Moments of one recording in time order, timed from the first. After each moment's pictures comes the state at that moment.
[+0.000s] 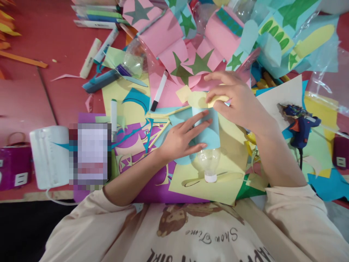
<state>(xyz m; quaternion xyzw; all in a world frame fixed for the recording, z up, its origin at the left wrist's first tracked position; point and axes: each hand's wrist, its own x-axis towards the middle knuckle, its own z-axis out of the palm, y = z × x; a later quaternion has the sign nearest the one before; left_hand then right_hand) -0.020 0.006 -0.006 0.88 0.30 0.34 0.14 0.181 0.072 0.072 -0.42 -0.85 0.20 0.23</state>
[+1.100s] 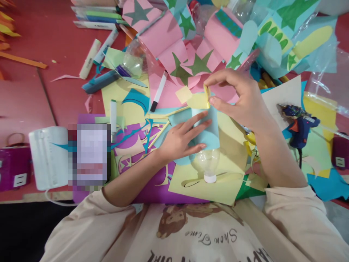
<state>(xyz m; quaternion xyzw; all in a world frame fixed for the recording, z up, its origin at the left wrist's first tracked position) -0.023 0.004 -0.003 0.88 0.31 0.32 0.16 0.179 0.067 0.085 -0.42 -0.81 0.27 0.31</state>
